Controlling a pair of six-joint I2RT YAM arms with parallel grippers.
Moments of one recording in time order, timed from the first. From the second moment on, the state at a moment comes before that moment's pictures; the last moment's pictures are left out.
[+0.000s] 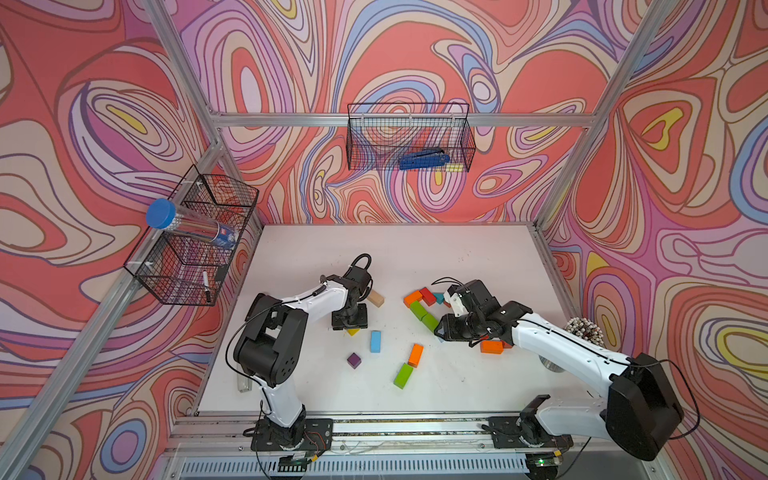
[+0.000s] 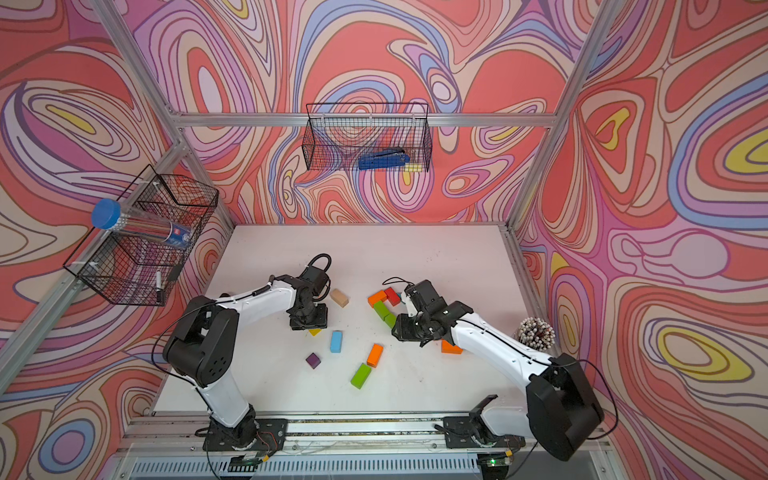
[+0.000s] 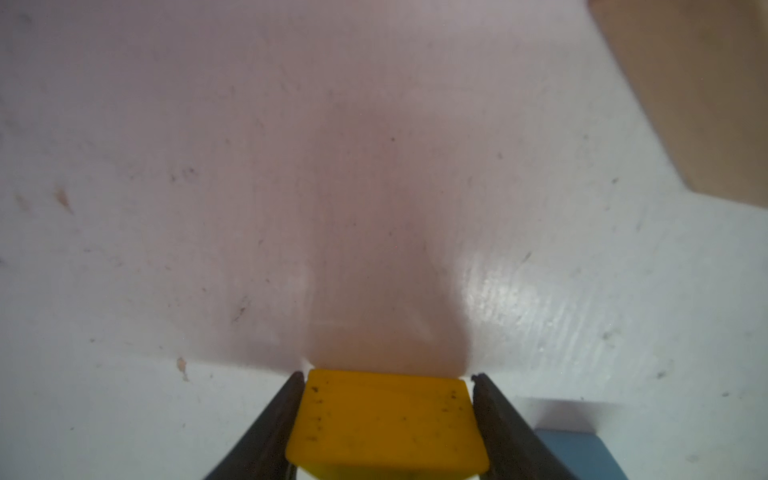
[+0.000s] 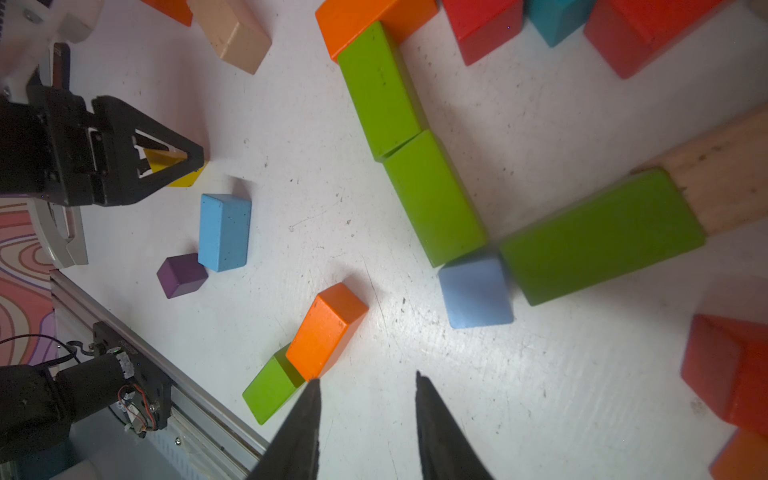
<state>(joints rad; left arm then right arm) -0.45 1.78 1.11 -0.78 -0.05 -0.56 0.57 1.30 0.83 -0.57 -0.28 0.52</state>
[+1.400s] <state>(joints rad) -0.67 1.69 1.11 -0.77 -0.01 -0.60 0.57 1.30 0.82 -0.56 -0.28 0.52</state>
